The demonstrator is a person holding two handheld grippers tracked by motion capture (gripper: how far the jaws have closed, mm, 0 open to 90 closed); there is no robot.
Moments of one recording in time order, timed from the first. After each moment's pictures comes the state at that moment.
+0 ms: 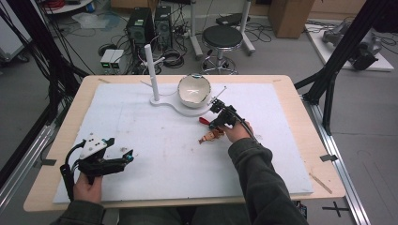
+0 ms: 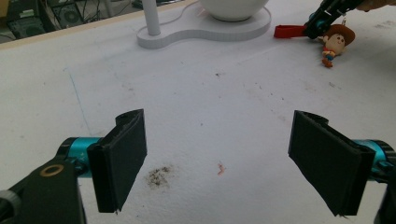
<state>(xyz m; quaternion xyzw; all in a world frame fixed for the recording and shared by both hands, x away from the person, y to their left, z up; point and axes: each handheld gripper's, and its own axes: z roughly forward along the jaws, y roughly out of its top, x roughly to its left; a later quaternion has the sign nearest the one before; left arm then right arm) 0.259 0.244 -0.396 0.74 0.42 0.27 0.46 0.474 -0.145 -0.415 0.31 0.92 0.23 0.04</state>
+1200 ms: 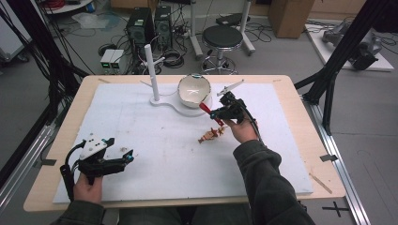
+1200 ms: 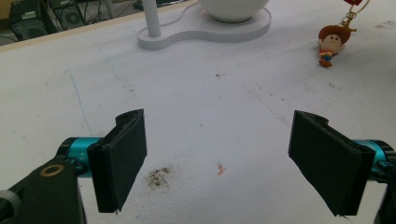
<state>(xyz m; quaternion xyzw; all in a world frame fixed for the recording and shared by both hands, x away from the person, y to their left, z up) 0.258 0.242 -0.395 0.74 0.42 0.27 0.46 0.451 -0.167 -0.367 0.31 0.88 0.37 0.07</state>
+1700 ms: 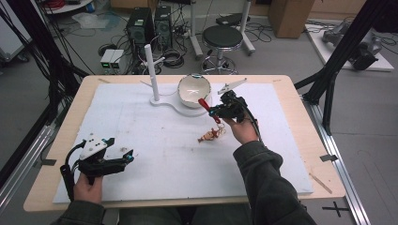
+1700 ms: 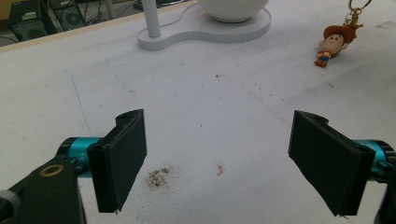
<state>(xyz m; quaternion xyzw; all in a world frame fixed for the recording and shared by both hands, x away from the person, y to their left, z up) 0.258 0.242 -0.395 0.73 0.42 0.27 0.46 0.438 -0.165 -0.349 0.28 0.87 0.40 0.09</state>
